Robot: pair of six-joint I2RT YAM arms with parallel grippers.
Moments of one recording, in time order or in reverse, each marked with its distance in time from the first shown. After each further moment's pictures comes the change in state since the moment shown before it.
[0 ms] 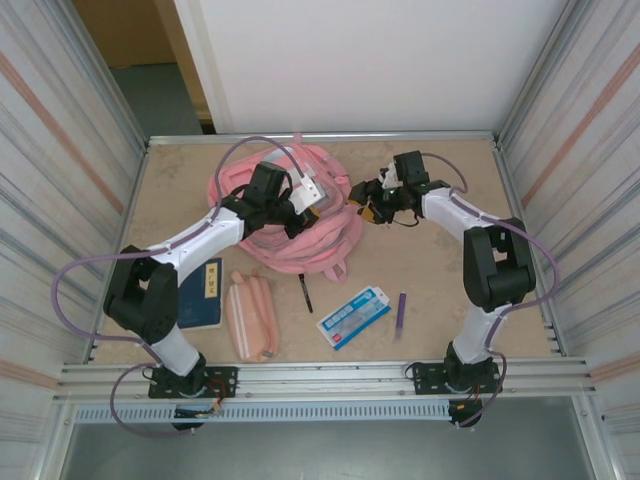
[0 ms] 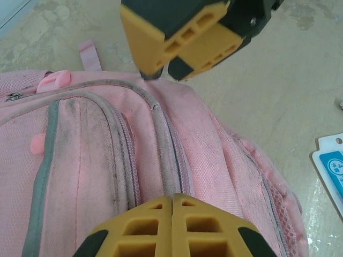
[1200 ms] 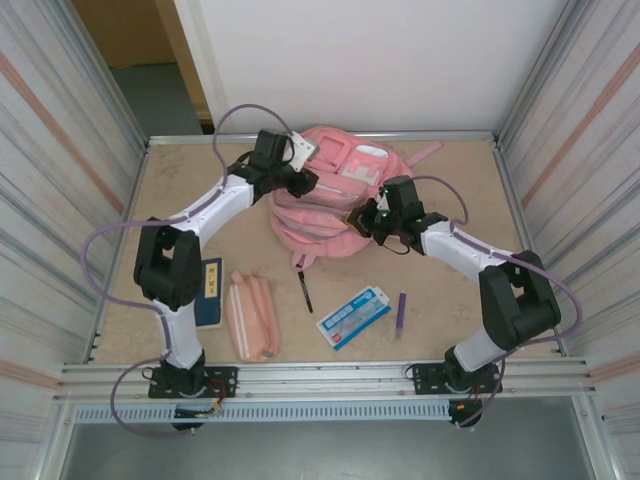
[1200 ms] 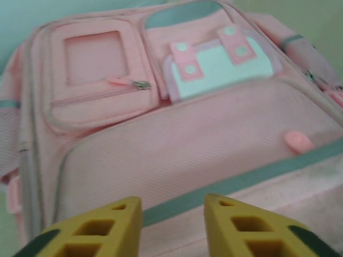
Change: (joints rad) left arm 0.089 0.256 0.362 -0.048 -0.194 -0.320; right arm 0.146 -0.261 -0.305 0.224 0.231 0.265
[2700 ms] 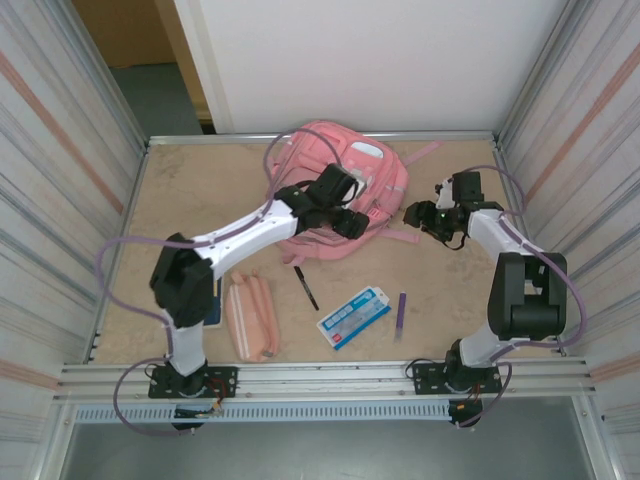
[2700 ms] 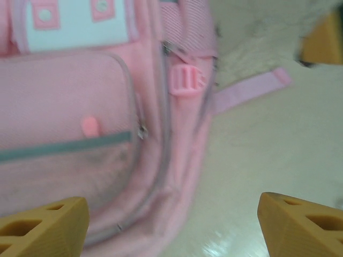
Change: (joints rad) left arm -0.365 0.023 0.094 -0.268 -0.335 -0.246; right arm -0.456 -0.001 0.046 -0.383 -0.012 -0.745
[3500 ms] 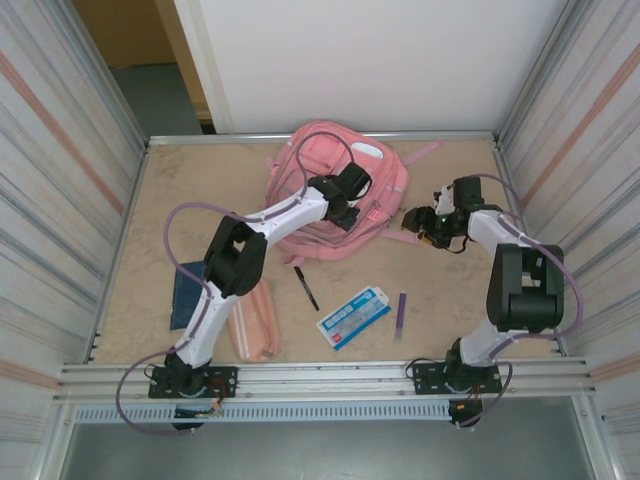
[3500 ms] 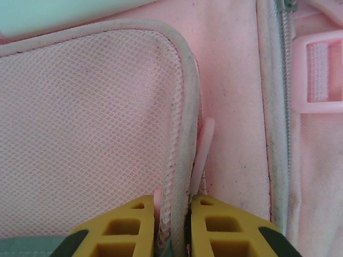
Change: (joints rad) left arm 0.049 0.373 0.316 -0.156 -0.096 0.098; right arm -0.025 0.084 -0.012 0.002 -0.116 -0.005
